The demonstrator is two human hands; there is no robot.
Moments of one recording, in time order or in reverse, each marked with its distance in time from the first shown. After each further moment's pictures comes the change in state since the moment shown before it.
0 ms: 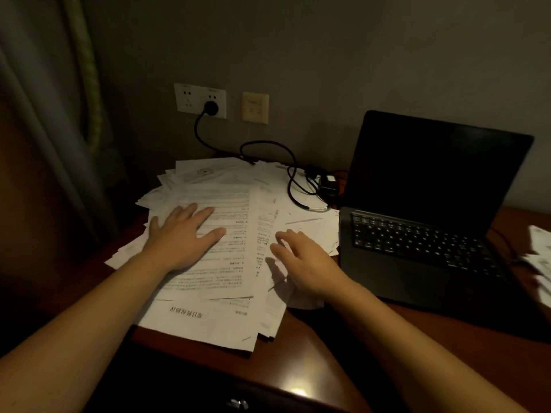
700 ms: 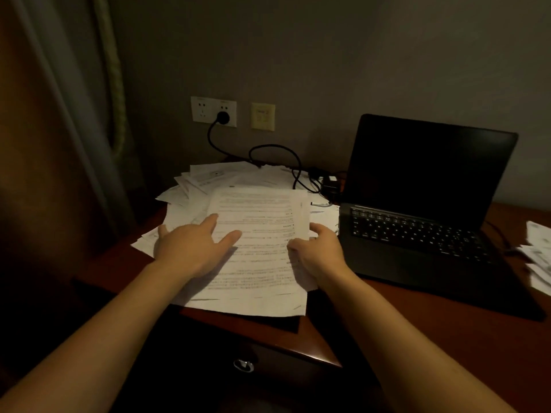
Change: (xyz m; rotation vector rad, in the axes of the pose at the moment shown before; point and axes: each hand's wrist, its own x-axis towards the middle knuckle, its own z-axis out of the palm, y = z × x) left_hand -0.073 0.033 -0.012 0.090 0.053 -0.126; right_hand -0.031 -0.015 0.006 0.730 0.255 0.363
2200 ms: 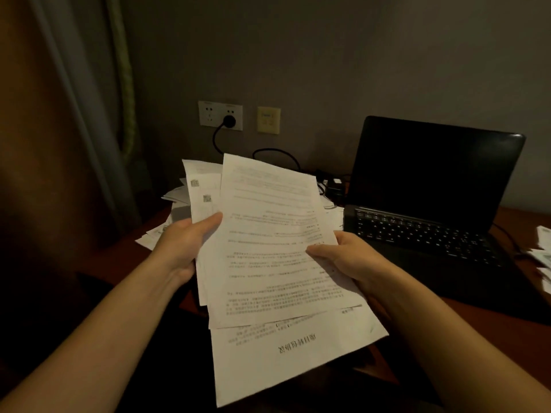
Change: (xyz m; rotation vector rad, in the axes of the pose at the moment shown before) left_hand -0.037 0.003 -0.015 -1.661 -0.036 -0.201; right_hand 0.011 0.012 -0.055 -0.013 -0.400 0.057
